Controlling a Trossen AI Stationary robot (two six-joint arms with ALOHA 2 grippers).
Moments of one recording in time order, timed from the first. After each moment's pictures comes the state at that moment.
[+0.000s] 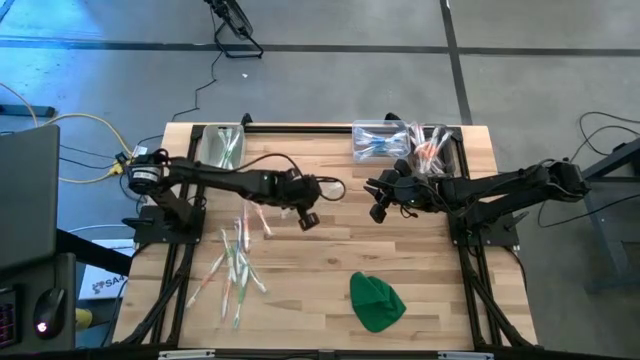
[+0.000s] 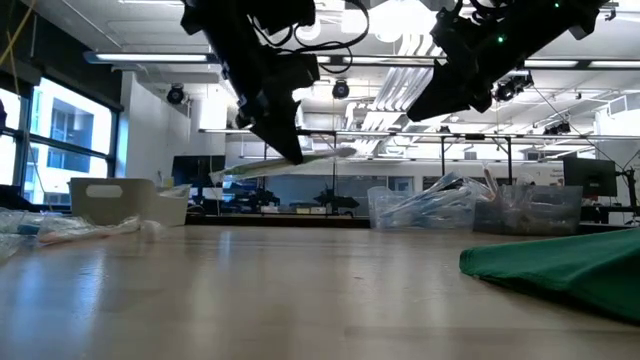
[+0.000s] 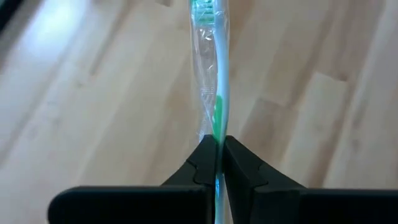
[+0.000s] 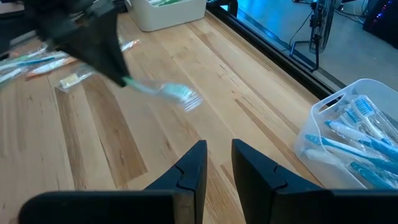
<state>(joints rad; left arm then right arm) 0.04 1.65 1.19 -0.48 -0.27 -0.29 0.00 1.15 0.66 -0.08 0.47 0.29</state>
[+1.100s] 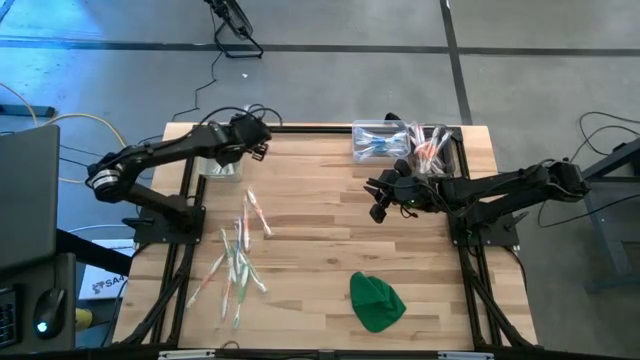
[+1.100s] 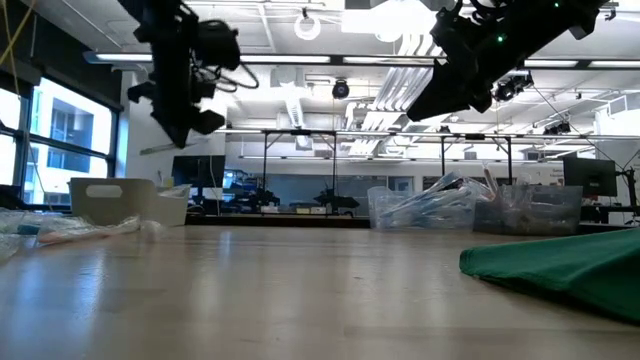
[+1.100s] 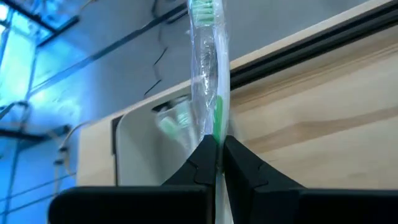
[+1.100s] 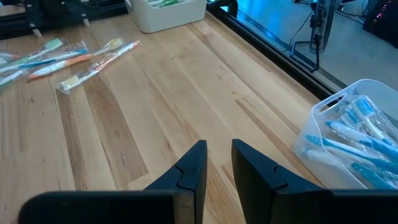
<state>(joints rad) 0.56 1.33 1.02 -0.85 -0.77 -0.51 0.00 1.15 0.66 -0.07 0.47 0.29</state>
